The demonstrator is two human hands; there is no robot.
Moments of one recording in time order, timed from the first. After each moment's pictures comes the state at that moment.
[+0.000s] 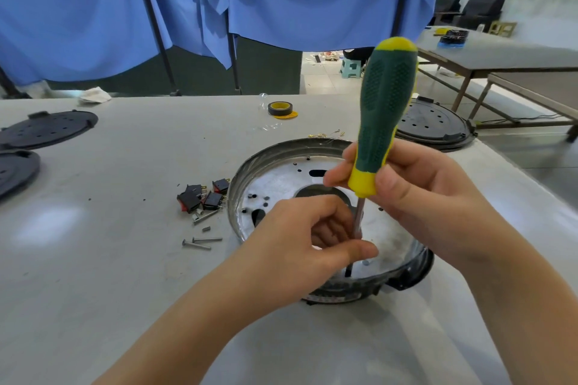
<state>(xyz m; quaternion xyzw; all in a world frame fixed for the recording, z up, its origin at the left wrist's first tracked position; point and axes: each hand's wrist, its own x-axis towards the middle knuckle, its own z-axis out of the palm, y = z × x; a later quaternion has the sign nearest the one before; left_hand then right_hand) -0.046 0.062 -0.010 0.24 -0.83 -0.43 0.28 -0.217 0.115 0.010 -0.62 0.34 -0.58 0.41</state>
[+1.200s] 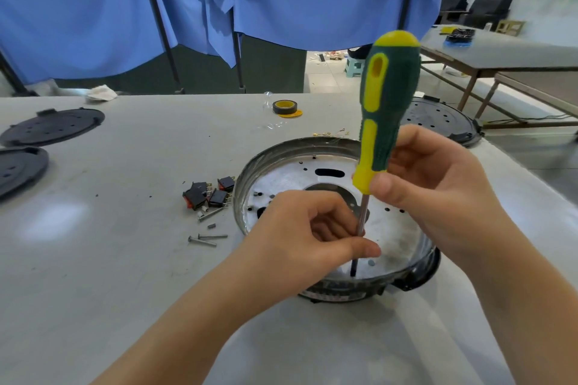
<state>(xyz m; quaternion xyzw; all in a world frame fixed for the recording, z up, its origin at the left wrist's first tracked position) -0.046 0.062 -0.010 0.24 -0.80 -0.45 0.32 -0.213 0.114 0.012 -0.59 0.36 -0.64 0.34</state>
